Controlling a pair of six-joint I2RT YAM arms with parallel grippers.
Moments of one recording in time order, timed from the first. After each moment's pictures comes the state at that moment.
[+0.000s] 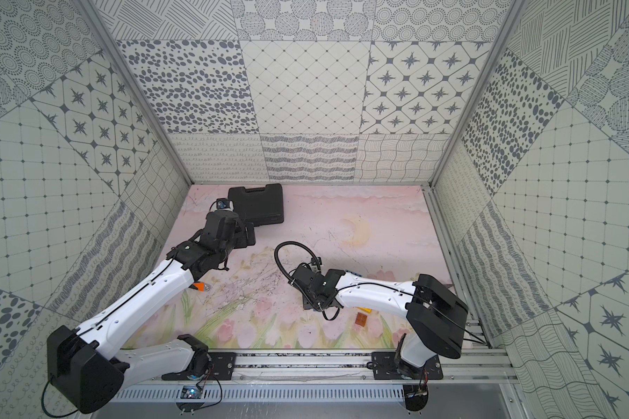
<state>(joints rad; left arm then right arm) -0.48 1.18 1.00 -0.51 -0.44 -0.36 1.10 1.56 0.97 -0.66 0.23 0.92</state>
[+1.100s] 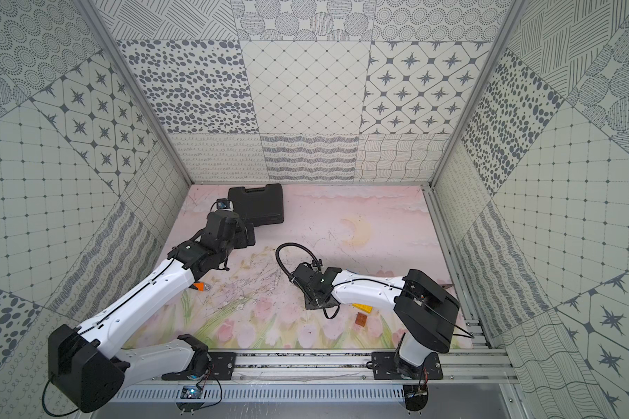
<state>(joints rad) -0.48 1.19 0.99 -0.51 -0.45 -0.36 1.01 1.62 0.98 -0.66 0.18 0.83</state>
